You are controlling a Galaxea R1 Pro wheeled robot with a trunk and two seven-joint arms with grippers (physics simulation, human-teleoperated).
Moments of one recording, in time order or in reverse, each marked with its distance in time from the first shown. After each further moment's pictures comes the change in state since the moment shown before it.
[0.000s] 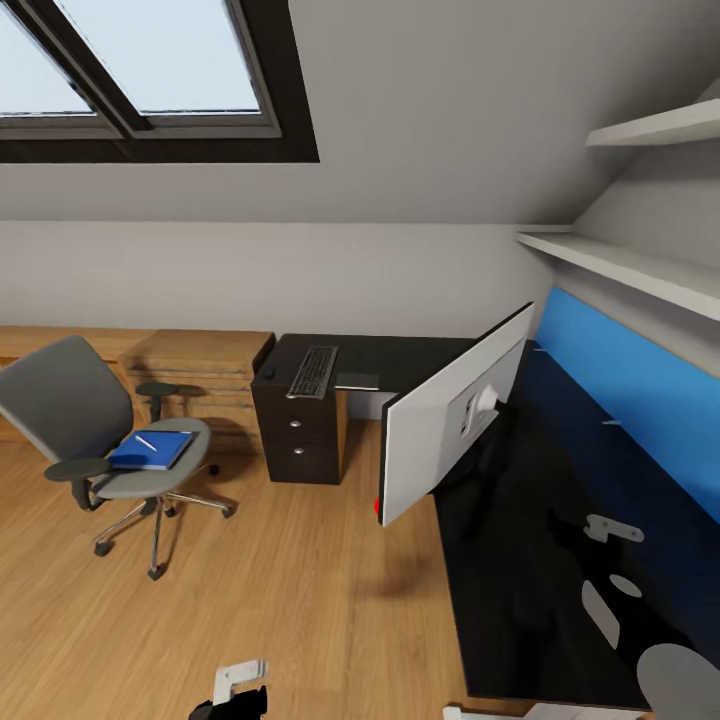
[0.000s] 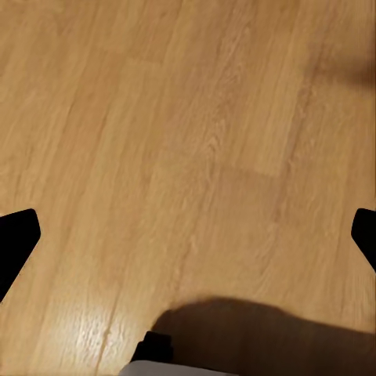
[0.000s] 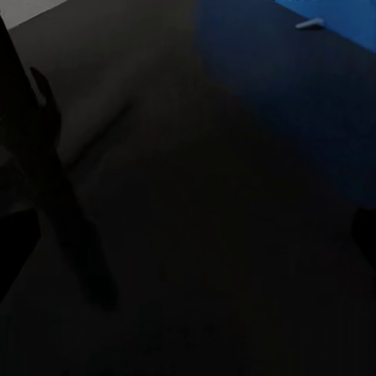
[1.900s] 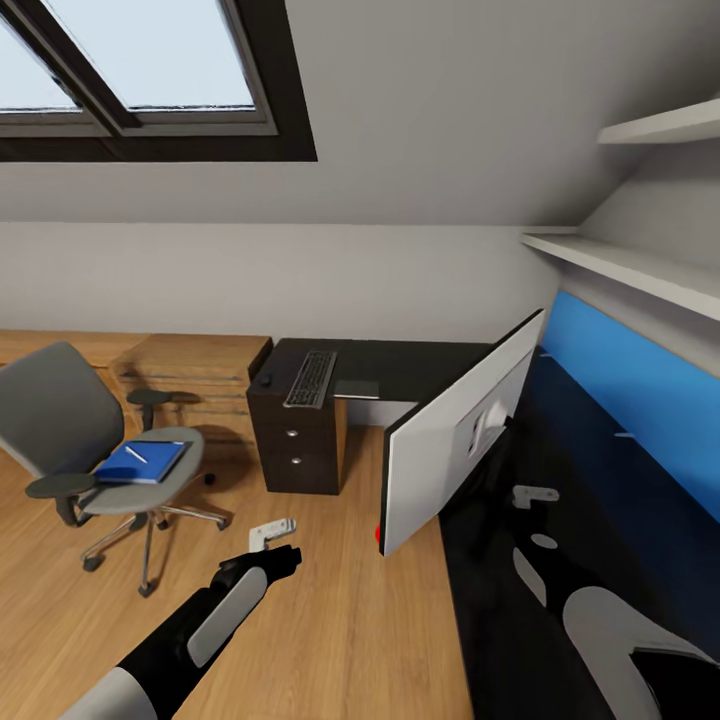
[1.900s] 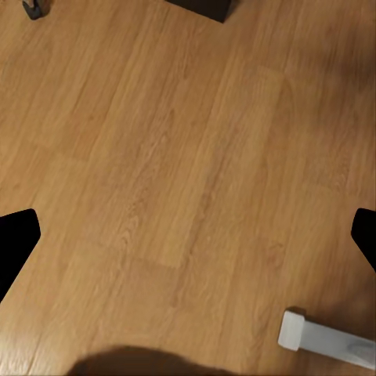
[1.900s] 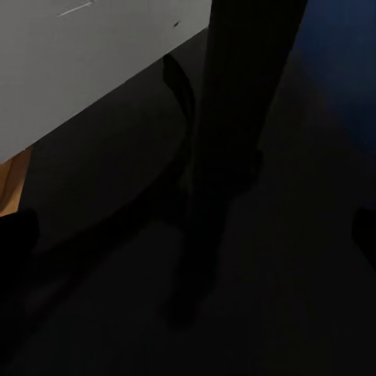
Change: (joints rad) left arm -0.066 0.130 0.255 -0.904 0.020 0.629 0.446; right arm -0.166 0.149 0.121 0.145 0.202 0.063 -0.083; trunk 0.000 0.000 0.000
